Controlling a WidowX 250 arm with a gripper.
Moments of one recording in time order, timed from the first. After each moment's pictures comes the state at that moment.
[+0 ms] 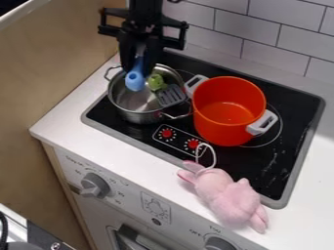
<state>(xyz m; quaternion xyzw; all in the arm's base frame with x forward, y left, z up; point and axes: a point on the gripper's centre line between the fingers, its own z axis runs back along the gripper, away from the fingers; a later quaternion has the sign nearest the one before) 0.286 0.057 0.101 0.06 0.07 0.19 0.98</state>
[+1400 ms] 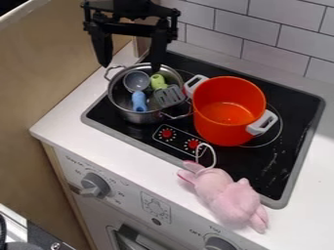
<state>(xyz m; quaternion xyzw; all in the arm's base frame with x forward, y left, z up) 0.266 0.037 0.132 0.03 0.02 0.18 0.98</state>
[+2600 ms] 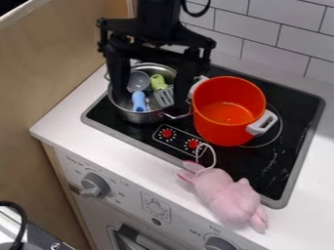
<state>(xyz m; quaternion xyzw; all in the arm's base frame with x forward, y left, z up) 0.221 -0.011 0.140 0.05 0.01 0.17 0.98</state>
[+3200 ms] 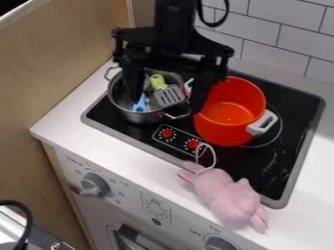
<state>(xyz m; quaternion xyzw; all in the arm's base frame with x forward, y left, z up) 0.227 -0.028 0.135 0.05 0.00 0.18 0.98</state>
